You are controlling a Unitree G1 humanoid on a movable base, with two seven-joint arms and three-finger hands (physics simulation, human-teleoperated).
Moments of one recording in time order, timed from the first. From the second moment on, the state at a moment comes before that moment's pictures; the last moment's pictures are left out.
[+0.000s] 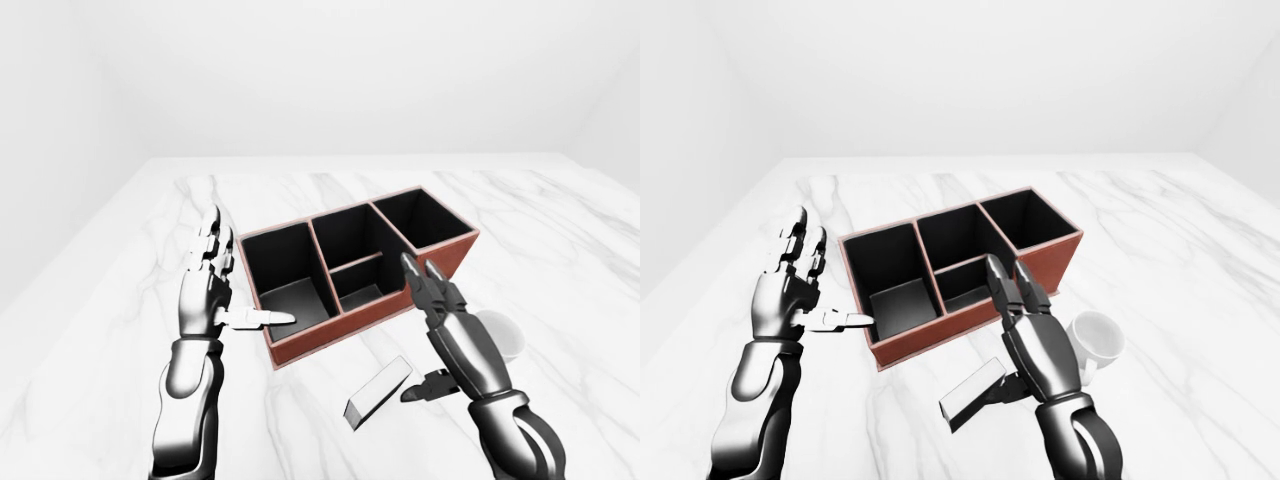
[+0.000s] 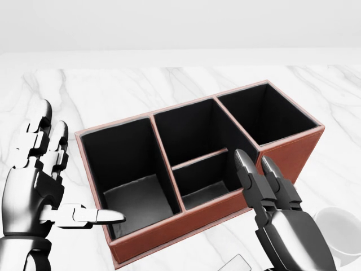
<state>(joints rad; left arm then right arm) 0.02 0.03 0.08 -0.40 -0.07 0.09 -0.10 0.38 -0.04 0.02 -0.70 -0.88 -0.09 0.33</state>
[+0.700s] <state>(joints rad) 0.02 0.03 0.08 -0.38 -0.07 0.09 -0.10 0.37 -0.07 0.07 -0.64 -0.92 -0.09 0.29</state>
